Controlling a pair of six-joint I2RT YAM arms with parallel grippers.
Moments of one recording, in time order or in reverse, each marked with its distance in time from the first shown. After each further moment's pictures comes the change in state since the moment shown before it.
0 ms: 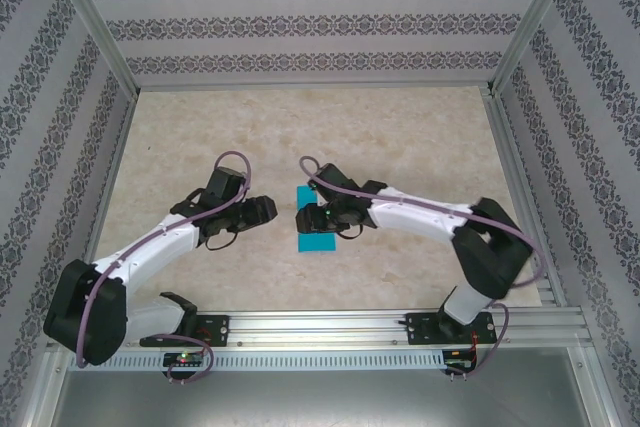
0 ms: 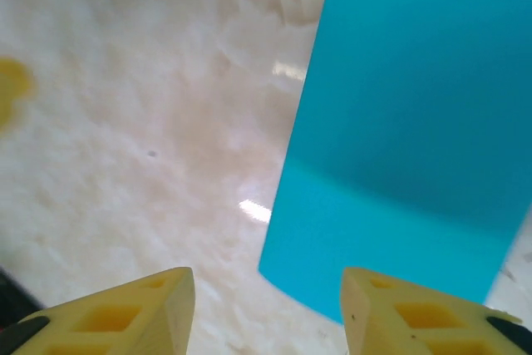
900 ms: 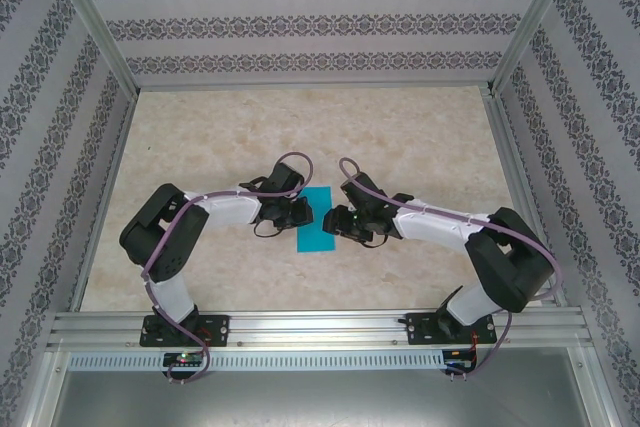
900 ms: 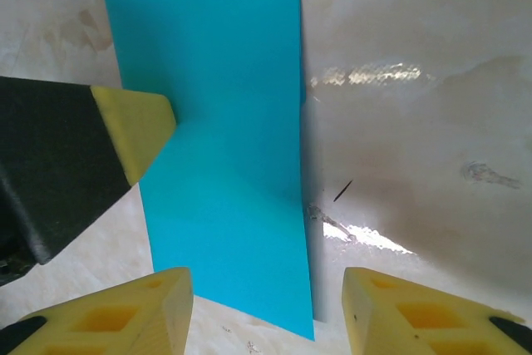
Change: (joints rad) left arm -0.186 0.546 0.262 0.154 0.023 -0.047; right arm -0.124 -0.072 -0.244 0.131 -0.035 0.193
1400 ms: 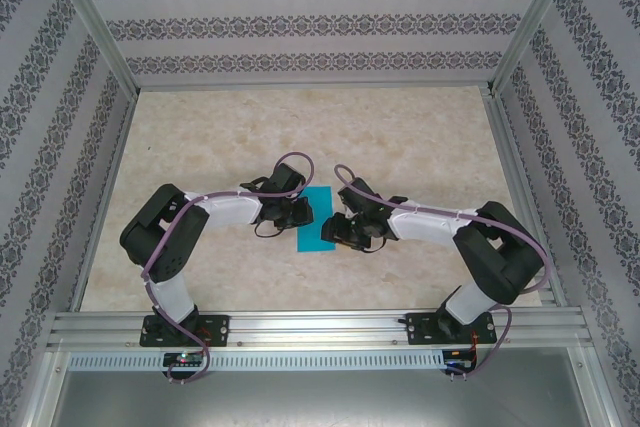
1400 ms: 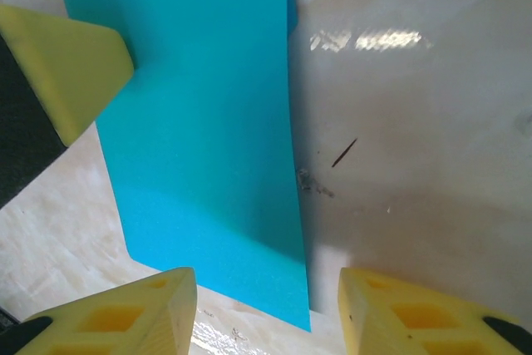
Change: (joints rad) left arm -0.007 0.002 -0.001 0.001 -0.022 -0.001; right arm 0.016 0.056 -0.019 0.021 -0.078 0.001
